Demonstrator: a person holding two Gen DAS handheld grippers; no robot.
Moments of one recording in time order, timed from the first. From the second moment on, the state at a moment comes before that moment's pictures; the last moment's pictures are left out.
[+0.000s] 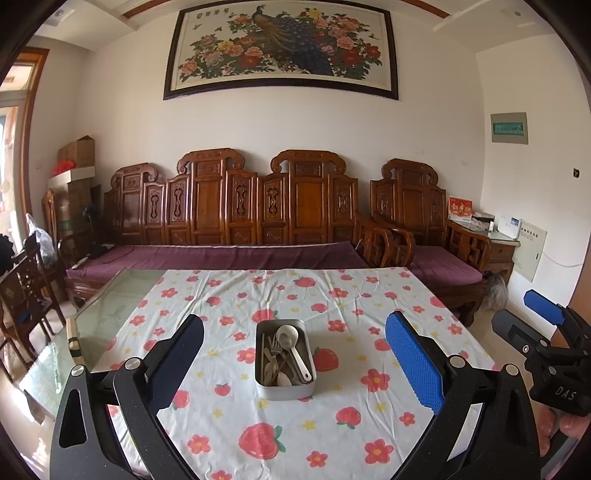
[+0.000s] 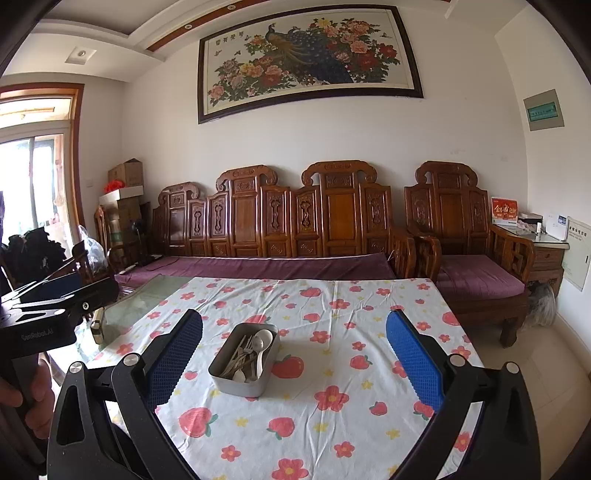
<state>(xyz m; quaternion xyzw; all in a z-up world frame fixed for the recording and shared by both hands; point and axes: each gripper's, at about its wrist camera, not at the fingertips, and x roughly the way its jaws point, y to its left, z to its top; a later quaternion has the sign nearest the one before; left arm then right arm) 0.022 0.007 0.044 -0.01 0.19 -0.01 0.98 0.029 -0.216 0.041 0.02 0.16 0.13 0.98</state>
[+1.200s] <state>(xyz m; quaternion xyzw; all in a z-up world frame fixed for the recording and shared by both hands) 0.020 0.003 0.040 -0.01 0.19 -0.01 0.98 0.026 -0.209 0.043 0.02 0.16 0.13 0.98</state>
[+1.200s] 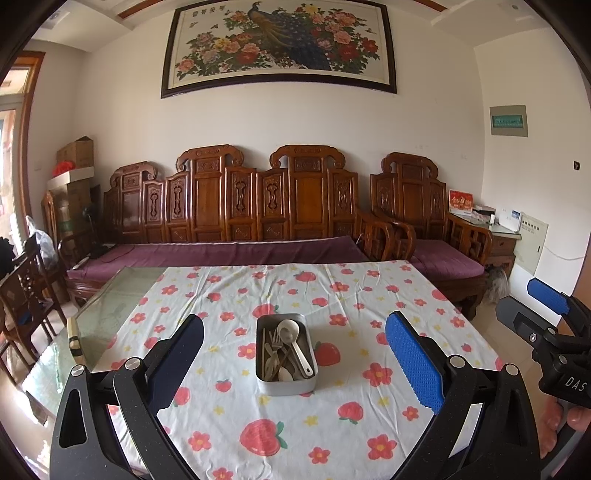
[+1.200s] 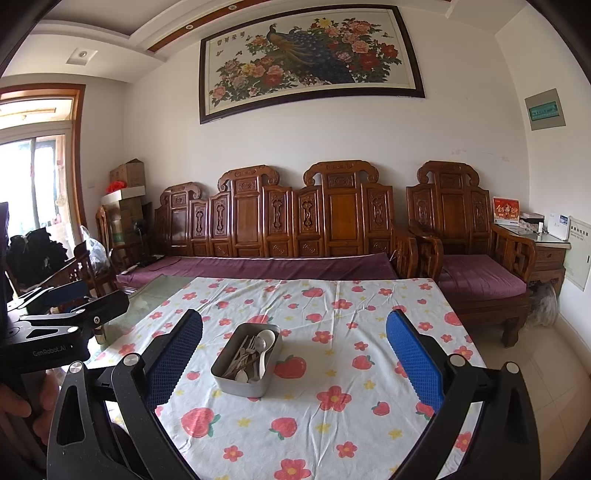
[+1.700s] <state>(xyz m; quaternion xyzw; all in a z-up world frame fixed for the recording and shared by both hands) 0.021 0.002 0.040 -0.01 0.19 -0.01 0.98 0.025 -0.207 0.044 0.01 0.16 0.13 0.98</state>
